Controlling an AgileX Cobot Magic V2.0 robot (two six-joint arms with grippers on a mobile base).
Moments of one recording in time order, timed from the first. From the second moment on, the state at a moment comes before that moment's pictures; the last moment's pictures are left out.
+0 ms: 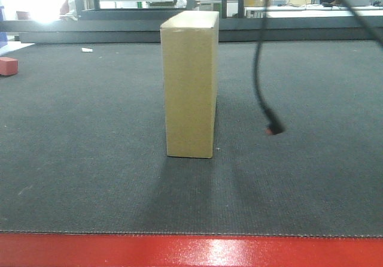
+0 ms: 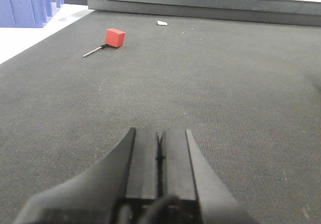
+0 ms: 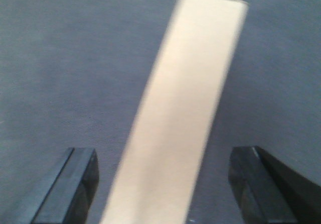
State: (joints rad) left arm -0.01 -0.01 0.03 -0.08 0.12 0.05; right arm 0.66 1.78 -1.84 -0.24 1.03 0.68
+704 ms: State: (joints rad) left arm -0.01 -0.01 0.03 -0.08 0.12 0.05; right arm 0.71 1.96 -1.89 -0.33 1.10 0.83
